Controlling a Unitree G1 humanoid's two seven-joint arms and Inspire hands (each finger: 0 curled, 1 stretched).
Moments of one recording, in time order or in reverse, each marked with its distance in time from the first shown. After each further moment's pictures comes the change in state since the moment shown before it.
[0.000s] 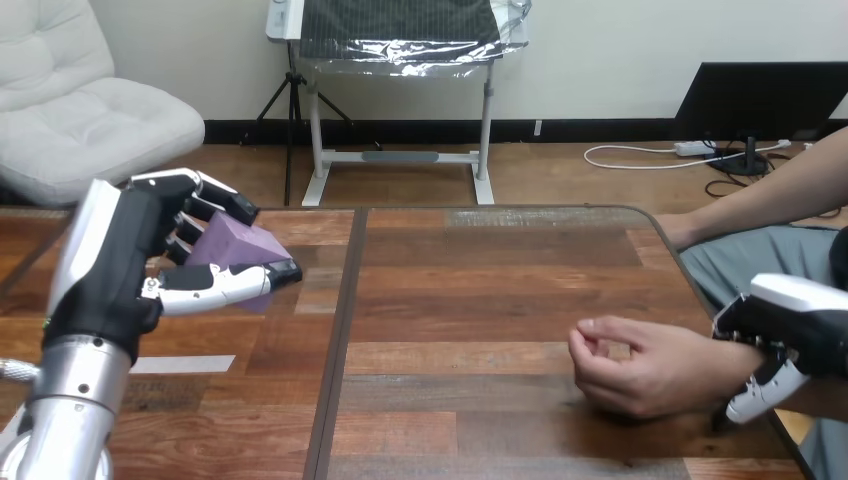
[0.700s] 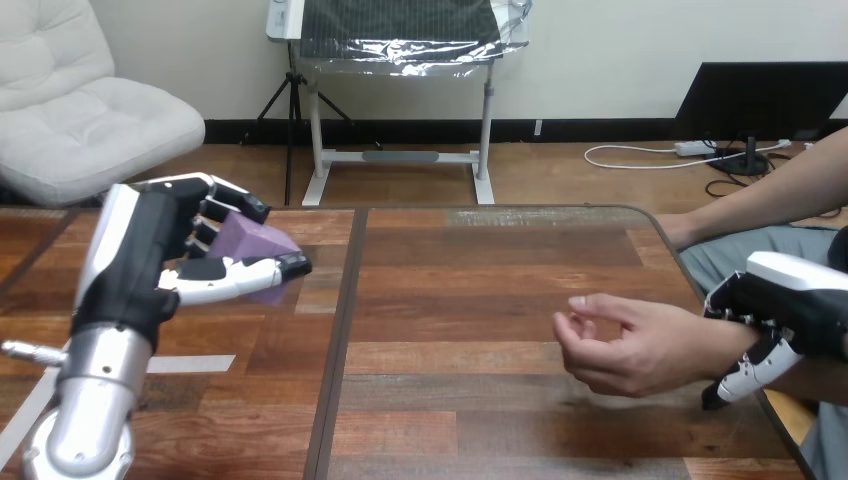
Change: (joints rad) left arm -0.100 -0.028 -0.016 0.178 -0.029 -0.038 0.000; right arm -0.031 0.002 -0.005 -0.006 0.045 -0.002 -0.002
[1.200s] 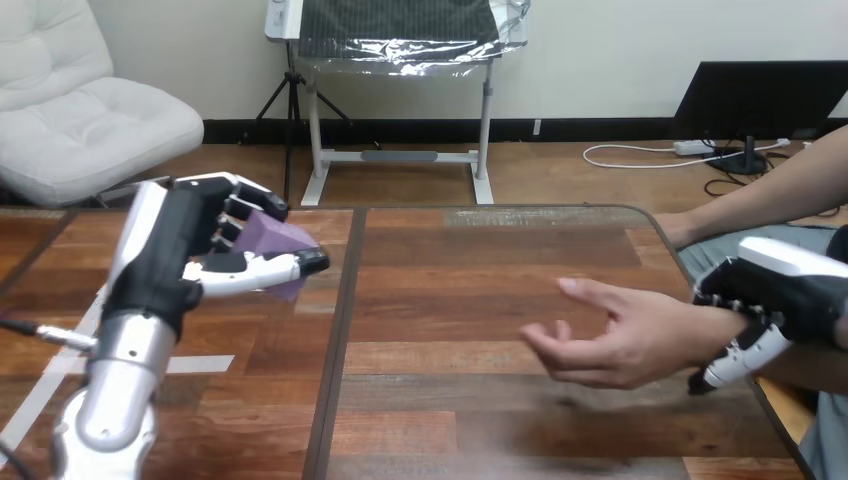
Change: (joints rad) left arm -0.091 -0.009 -0.036 0.166 -0.015 -0.061 0.005; right arm -0.017 0.008 0.000 -0.036 0.033 0.022 0.017
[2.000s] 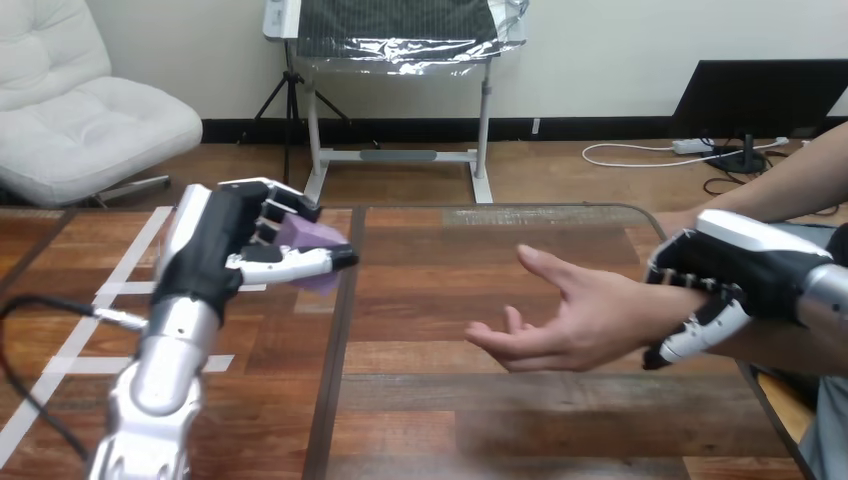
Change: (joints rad) left arm -0.150 -0.052 -0.056 0.243 -0.002 -0.020 0.028; right arm -0.029 0.048 0.000 -0.091 0.045 0.008 0.030
